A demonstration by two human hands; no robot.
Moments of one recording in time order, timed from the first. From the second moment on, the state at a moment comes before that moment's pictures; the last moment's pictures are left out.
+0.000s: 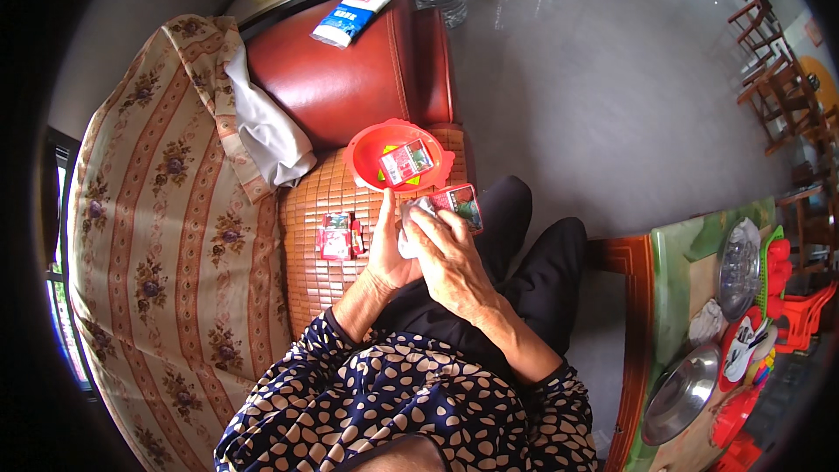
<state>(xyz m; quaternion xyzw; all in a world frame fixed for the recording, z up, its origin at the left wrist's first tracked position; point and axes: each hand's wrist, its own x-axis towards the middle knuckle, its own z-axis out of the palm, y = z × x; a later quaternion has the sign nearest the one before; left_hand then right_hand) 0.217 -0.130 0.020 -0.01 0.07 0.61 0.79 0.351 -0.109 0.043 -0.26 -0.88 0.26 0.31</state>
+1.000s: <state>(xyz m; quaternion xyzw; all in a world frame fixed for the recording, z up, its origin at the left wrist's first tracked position) 0.229 -0.129 0.017 0.05 0.22 0.61 0.76 0.370 -0.077 0.039 -0.40 -0.85 0.10 0.34</state>
